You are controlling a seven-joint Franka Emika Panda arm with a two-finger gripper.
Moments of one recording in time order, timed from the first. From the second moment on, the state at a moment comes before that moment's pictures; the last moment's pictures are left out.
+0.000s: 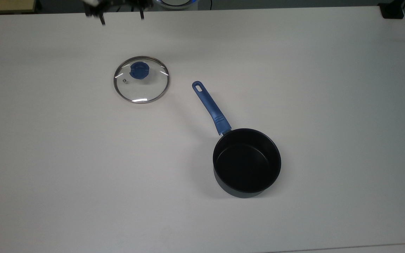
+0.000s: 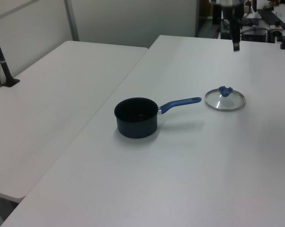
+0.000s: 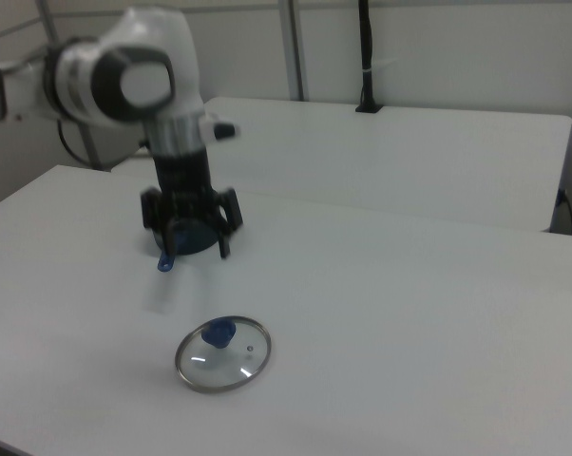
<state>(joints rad) -0.06 -0.03 -0.05 -1.85 -0.11 1.66 -0.35</state>
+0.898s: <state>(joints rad) -0.07 0.13 -0.05 -2.14 -0.08 2.13 -0.07</state>
